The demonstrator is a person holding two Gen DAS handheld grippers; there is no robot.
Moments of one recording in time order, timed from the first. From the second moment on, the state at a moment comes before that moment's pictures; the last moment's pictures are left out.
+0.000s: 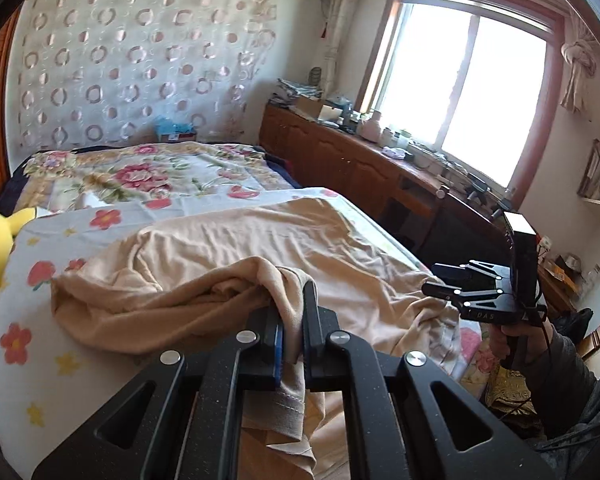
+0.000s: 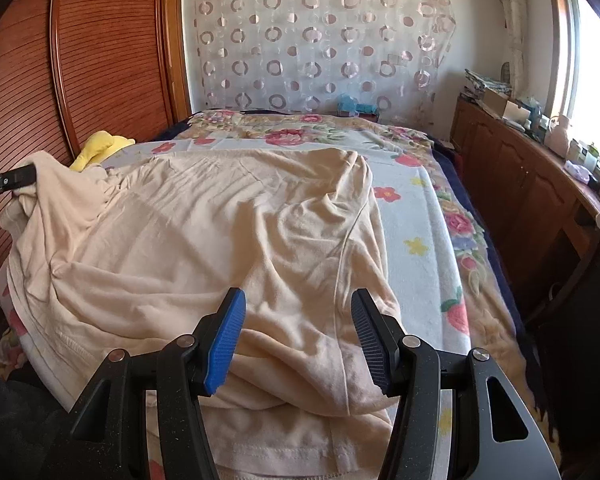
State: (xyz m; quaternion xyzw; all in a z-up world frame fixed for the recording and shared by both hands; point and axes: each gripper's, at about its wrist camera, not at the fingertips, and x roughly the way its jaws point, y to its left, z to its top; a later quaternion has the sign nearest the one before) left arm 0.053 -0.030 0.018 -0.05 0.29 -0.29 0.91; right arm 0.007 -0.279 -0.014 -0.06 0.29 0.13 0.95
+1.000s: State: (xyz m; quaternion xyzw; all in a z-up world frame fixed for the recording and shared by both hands) left arm 0.055 -0.047 0.010 -0.01 0.30 -0.24 0.92; right arm 0.028 -0.226 -0.010 -0.08 0.29 0.20 0.93
